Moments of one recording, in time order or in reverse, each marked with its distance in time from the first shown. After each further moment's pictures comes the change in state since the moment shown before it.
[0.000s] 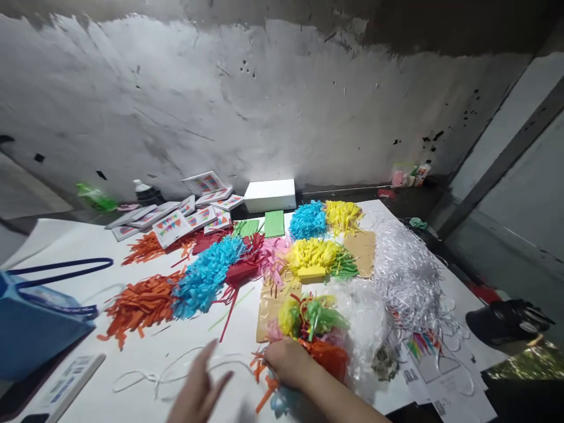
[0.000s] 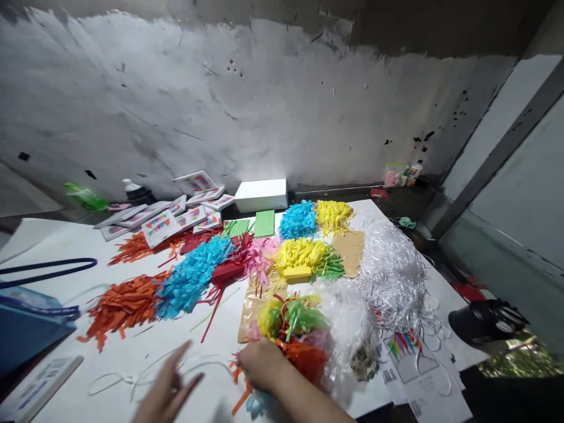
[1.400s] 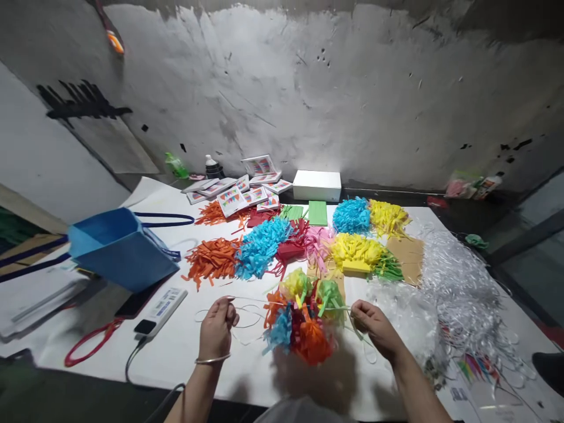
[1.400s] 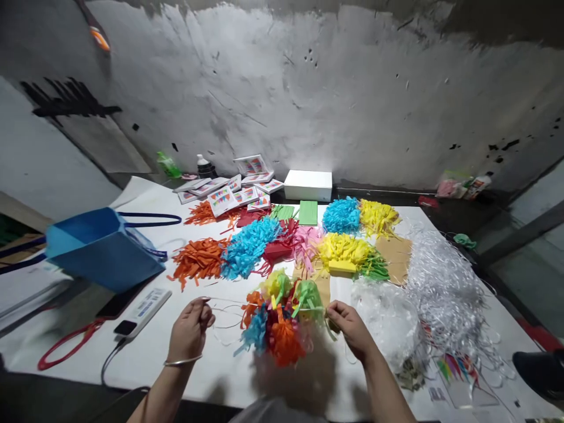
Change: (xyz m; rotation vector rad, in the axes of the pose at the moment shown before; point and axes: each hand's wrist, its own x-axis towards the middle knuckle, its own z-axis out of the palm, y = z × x) left_hand 0.038 -0.039 -0.068 -0.840 0.365 -0.153; right_hand -0.042 0.012 -0.065 0.958 0.280 0.366
